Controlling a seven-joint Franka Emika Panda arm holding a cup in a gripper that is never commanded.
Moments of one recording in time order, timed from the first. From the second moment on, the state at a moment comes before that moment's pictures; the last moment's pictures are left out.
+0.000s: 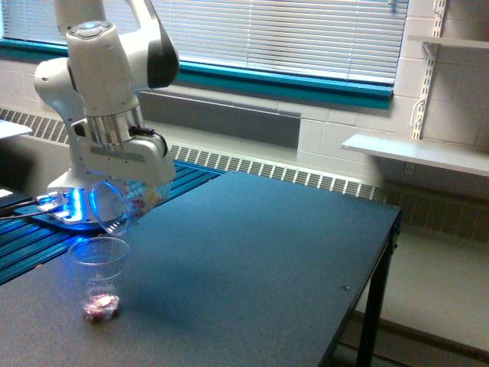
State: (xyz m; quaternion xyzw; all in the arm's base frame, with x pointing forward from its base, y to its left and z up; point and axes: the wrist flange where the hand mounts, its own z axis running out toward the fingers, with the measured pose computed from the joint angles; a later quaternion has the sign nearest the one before) arm 0.300 -0.253 0.294 -0.30 0.95 0.06 0.10
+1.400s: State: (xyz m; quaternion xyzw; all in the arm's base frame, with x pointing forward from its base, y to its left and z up) arm 0.305 -0.263 0.306 -0.31 0.94 0.05 0.13
